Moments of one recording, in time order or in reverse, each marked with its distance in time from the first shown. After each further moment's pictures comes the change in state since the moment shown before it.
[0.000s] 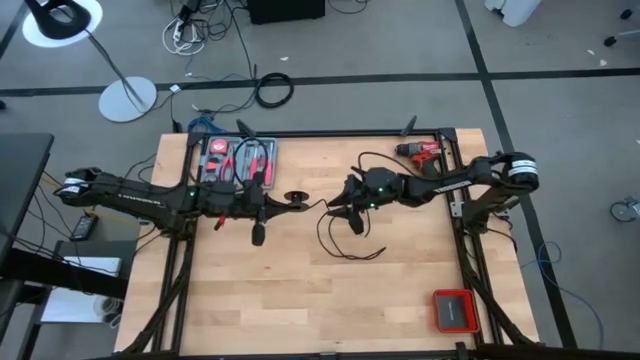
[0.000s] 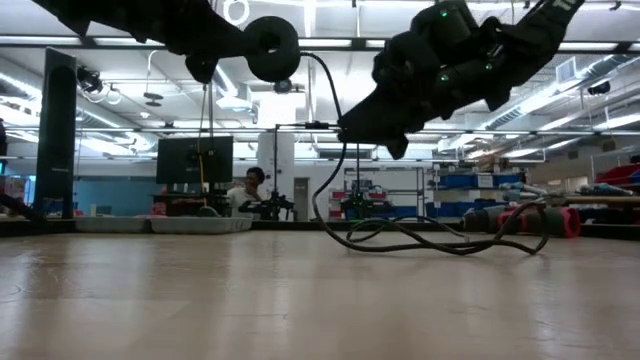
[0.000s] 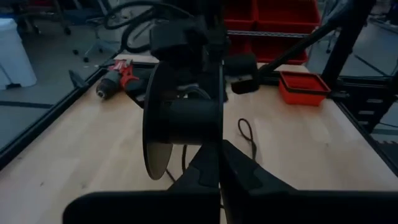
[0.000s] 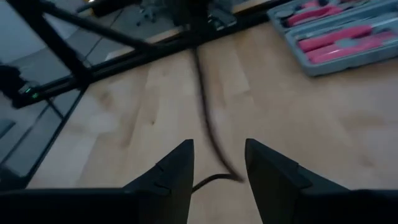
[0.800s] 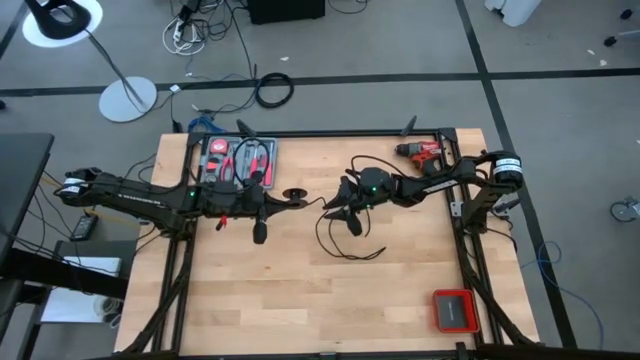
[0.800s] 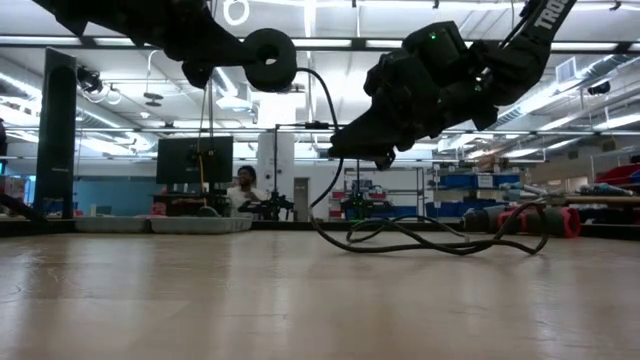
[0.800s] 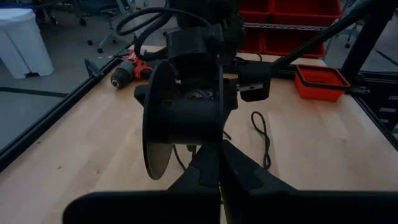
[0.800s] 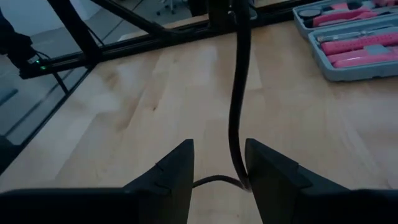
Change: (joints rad) left arm 0.003 0.000 0.001 -0.037 -0.058 -0.018; right arm -0.036 0.110 0.002 0.119 -0.102 -0.124
